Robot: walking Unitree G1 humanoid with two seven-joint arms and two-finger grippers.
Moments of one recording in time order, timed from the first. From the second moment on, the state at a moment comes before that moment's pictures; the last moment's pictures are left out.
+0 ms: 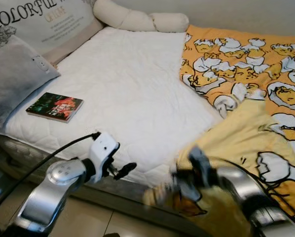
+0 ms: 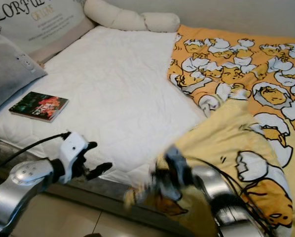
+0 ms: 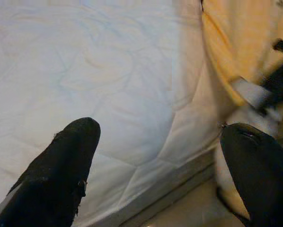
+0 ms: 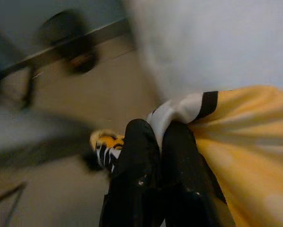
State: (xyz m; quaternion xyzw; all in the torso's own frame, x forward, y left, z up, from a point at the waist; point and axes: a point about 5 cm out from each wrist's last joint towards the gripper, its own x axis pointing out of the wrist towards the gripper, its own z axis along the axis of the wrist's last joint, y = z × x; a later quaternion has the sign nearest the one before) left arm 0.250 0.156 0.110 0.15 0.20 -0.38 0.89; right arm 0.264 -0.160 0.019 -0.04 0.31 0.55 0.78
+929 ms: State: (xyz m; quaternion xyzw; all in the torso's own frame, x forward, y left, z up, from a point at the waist) left arm 0.257 0.155 0.106 0.15 0.19 -0.39 0.89; right arm 0.223 -0.145 0.006 -0.07 0.34 0.64 0.69
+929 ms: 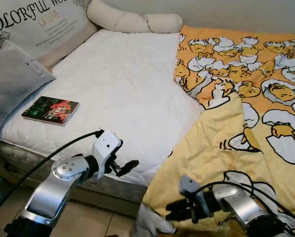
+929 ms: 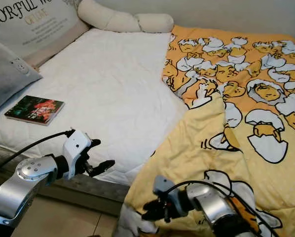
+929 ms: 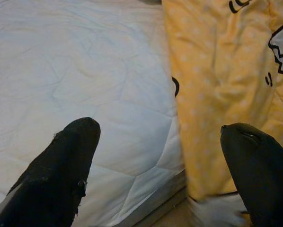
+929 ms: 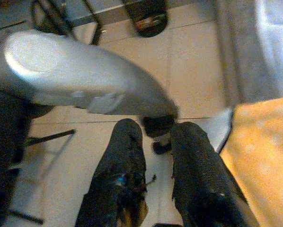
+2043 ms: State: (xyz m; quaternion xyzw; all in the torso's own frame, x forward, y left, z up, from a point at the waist) left arm 0.247 0.151 0.110 0.15 0.19 -0.40 0.89; right arm 0.317 -0.101 0.012 -0.05 0.36 0.05 0.93
